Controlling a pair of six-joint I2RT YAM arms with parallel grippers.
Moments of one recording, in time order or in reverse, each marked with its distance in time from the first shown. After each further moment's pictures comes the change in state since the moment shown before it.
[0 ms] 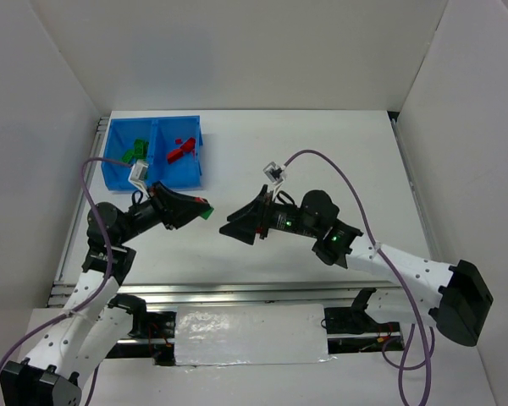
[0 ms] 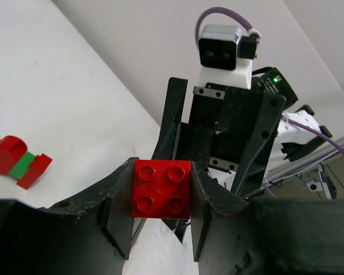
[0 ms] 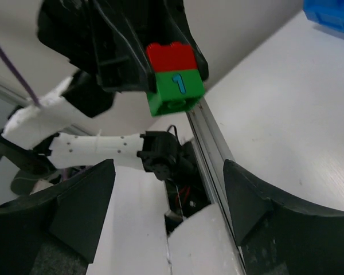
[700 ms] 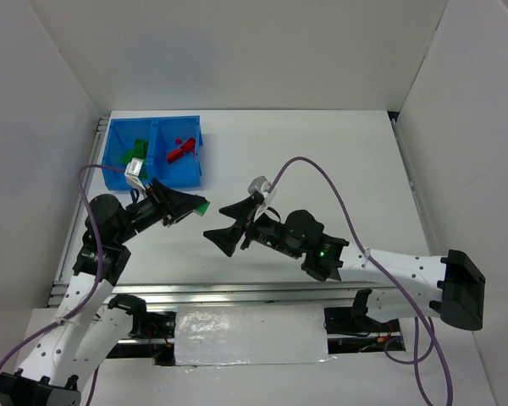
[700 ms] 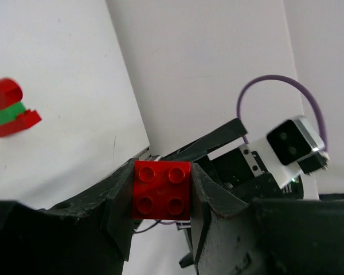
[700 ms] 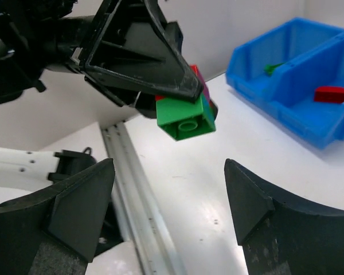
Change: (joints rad) left arm -0.005 -0.037 0.088 -0.314 -0.145 -0.232; right arm 0.258 0.048 0.017 0.112 0.444 -0.436
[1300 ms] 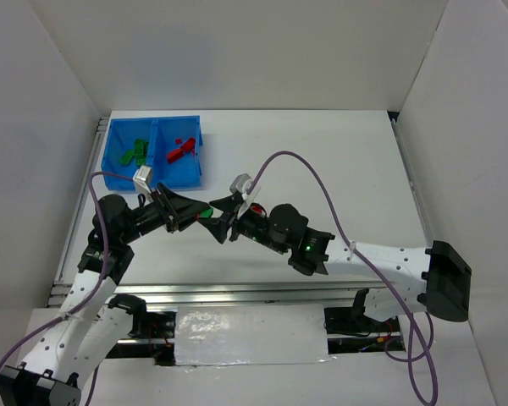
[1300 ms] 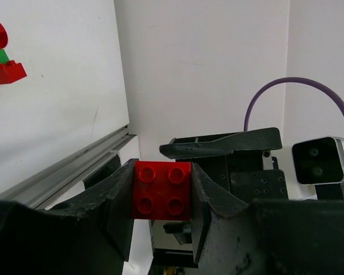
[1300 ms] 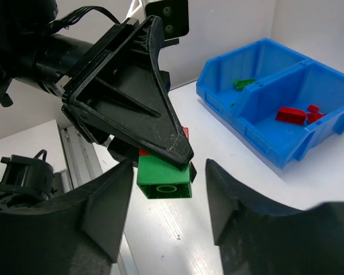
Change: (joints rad) left arm 0.000 0.019 -0.048 -0.027 0.054 -0.161; right arm 0.014 0.114 0.106 -0.013 0.079 -0.220
